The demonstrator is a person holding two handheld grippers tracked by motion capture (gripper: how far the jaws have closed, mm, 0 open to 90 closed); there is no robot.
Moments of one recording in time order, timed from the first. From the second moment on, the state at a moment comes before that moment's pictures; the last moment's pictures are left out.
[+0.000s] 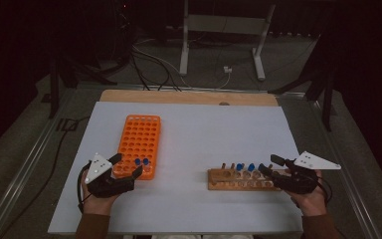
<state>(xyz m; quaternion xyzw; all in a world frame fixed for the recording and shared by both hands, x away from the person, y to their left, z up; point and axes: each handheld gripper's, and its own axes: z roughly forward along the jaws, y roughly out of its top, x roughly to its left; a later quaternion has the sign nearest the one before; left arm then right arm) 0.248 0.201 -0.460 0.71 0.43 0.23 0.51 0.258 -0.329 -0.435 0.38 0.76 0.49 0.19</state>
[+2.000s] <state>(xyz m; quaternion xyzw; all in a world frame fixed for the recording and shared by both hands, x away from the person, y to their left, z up) 0.256 0.148 -0.418 0.72 0.38 0.23 0.53 0.277 -0.311 -0.387 0.36 0.75 0.53 0.20</state>
